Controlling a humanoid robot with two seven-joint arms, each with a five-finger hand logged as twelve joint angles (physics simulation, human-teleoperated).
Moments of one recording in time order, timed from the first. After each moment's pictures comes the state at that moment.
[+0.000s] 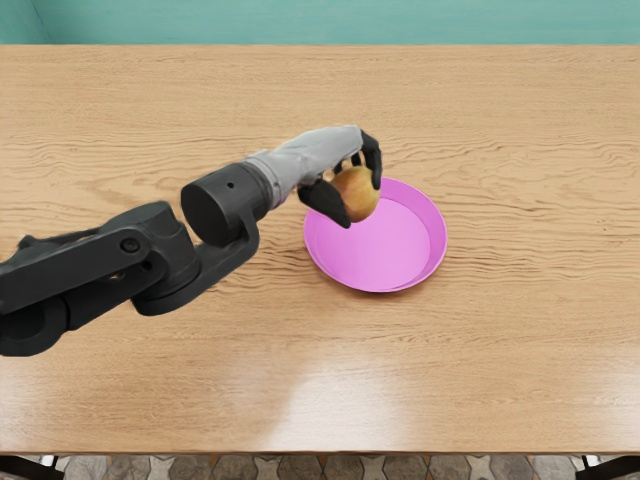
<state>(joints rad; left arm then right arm) -0.95 0.31 -0.52 -1.72 1.44 -0.02 0.61 -0.06 0.00 0.15 0.25 -0.07 -0.31 -0.01</state>
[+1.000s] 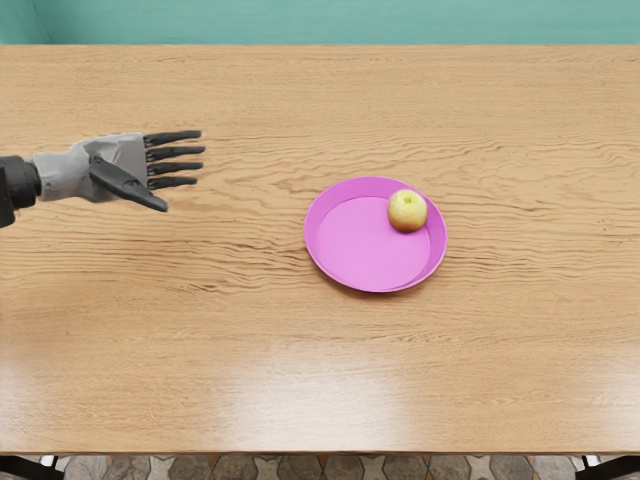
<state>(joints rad) -0.67 0.57 -1.10 -1.05 0.26 -0.61 0.61 -0.06 0.00 0.15 0.25 -0.07 -0.31 -0.01</state>
